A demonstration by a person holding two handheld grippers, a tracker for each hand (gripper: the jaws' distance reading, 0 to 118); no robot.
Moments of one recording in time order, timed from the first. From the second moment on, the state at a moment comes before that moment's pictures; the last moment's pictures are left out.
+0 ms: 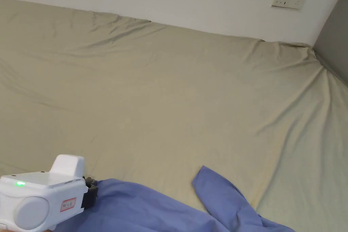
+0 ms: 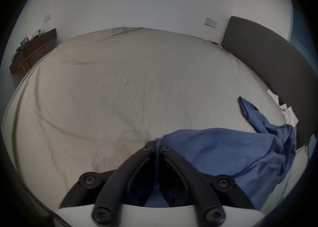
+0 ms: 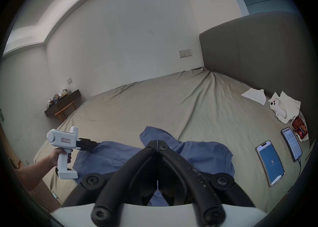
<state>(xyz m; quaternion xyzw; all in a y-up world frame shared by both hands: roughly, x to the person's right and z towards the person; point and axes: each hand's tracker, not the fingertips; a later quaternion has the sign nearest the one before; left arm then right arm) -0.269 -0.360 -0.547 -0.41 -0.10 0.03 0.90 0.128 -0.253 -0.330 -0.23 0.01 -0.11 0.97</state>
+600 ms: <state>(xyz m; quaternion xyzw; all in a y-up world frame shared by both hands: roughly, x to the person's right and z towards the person) -0.285 -0.332 -0.522 -0.39 -0.10 0.04 0.91 0.184 -0.322 -0.570 -0.48 0.07 0.01 0.87</state>
